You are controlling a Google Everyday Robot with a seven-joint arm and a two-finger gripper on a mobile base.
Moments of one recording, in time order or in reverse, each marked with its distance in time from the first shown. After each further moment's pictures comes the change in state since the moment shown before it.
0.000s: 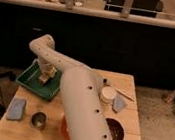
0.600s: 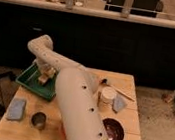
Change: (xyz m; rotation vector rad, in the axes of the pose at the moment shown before) arm -0.013 -0.001 0.008 -0.026 -0.024 -0.032
